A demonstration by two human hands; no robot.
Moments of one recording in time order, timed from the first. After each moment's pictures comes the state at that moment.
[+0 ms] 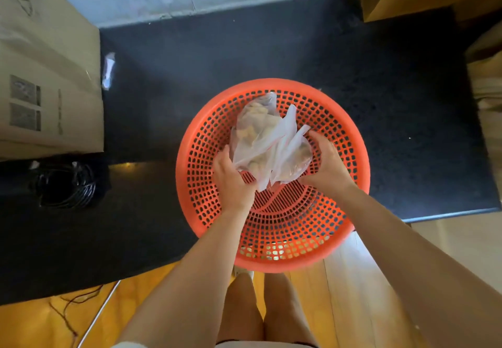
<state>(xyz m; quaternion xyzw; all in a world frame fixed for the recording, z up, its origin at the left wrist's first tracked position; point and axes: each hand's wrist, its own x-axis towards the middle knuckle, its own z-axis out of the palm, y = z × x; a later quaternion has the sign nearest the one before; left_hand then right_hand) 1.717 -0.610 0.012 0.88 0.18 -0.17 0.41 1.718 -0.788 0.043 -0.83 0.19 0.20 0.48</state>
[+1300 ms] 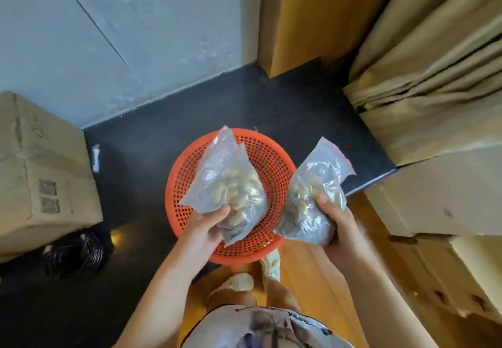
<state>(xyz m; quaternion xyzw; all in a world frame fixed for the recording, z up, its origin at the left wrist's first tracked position) 1.685 -0.584 0.211 0.49 0.08 -0.41 0.77 1.580 -0.785 0.221 -0.41 0.38 0.00 0.83</state>
